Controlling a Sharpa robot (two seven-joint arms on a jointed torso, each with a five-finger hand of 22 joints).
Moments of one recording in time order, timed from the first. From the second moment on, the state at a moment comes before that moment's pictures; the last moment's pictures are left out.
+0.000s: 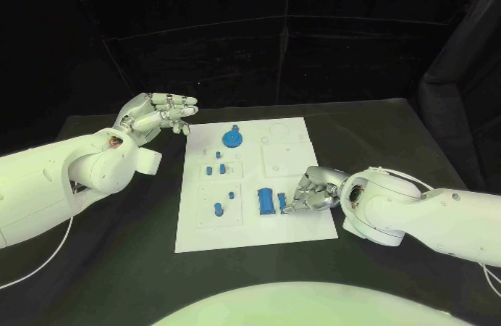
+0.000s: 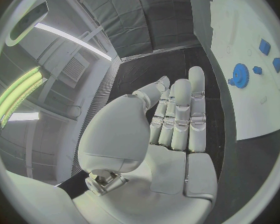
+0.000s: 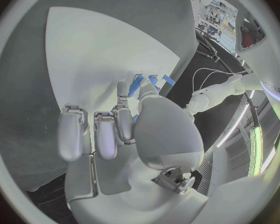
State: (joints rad) left arm 1.21 -0.87 -0.08 1.41 -0.09 -0.14 0.42; left_hand 1.33 -0.04 0.43 -0.17 0.05 0.99 0.20 0.13 0.07 1.06 0.12 0.25 0.07 1.17 0.03 1.05 0.48 0.17 1.15 0.12 0.65 0.64; right arm 0.99 -1.01 -0.05 1.86 -1.29 -0.25 -0.50; right_hand 1.24 -0.05 -0.11 0.22 0.18 1.16 0.05 0.19 0.38 1.47 -0.02 1.28 1.31 1.47 -0.09 1.50 1.31 0.05 1.47 0.02 1.43 1.31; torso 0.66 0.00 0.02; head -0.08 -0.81
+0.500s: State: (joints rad) left arm 1.21 -0.87 -0.08 1.41 -0.09 -0.14 0.42; left_hand 1.33 -0.04 0.43 -0.17 0.05 0.99 0.20 0.13 0.07 1.06 0.12 0.25 0.07 1.17 0.03 1.05 0.48 0.17 1.15 0.12 0.65 0.64; right arm 1.00 -0.97 -0.05 1.82 -1.33 -0.24 -0.52; right_hand 1.26 -0.03 -0.13 0.20 0.22 1.16 0.06 0.19 0.38 1.47 -0.02 1.28 1.31 1.47 -0.09 1.50 1.31 0.05 1.47 0.02 1.43 1.31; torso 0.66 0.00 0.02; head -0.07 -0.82
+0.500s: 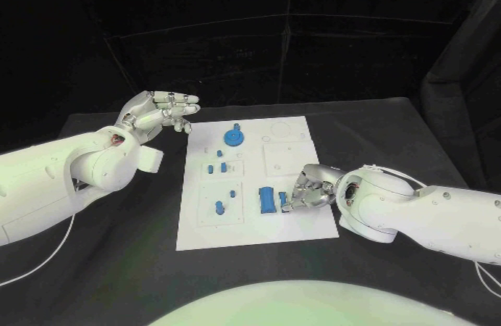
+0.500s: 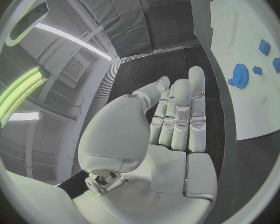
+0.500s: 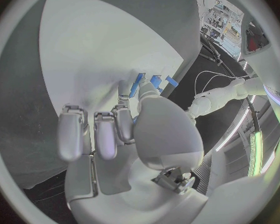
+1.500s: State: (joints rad) left arm 1.20 -0.73 -0.09 1.26 0.04 -0.14 0.46; left_hand 1.25 -0.06 0.24 -0.08 0.05 0.96 0.19 0.10 0.06 1.01 0.16 0.17 0.06 0.88 0.14 0.40 0.17 0.17 0.78 0.25 0.20 0.34; right arm 1.09 -0.81 -0.04 1.42 -0.45 -0.44 0.27; right_hand 1.43 0.03 -0.19 0.10 0.22 0.94 0.19 0.07 0.23 1.00 0.15 0.12 0.44 1.02 0.11 0.22 0.32 0.18 0.94 0.21 0.28 0.24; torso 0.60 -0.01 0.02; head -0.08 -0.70
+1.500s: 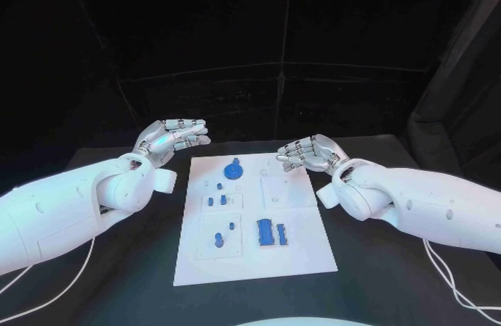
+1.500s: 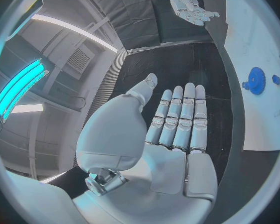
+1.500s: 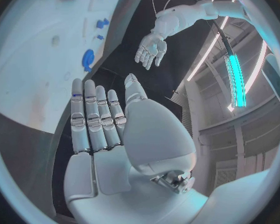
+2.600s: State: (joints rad) left arm 1.11 -0.70 -0.04 1.33 0.09 -0.36 0.49; left_hand 0.64 0.00 0.03 0.00 0.01 0.48 0.08 0.01 0.00 0.49 0.08 0.01 0.00 0.45 0.05 0.10 0.01 0.12 0.37 0.14 0.01 0.11; right arm 1.07 -0.71 -0.01 1.38 -0.17 -0.51 0.44; right_hand 0.69 0.01 -0.10 0.00 0.11 0.47 0.08 0.01 0.00 0.53 0.04 0.01 0.00 0.59 0.01 0.01 0.00 0.11 0.55 0.11 0.01 0.00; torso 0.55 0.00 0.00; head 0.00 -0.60
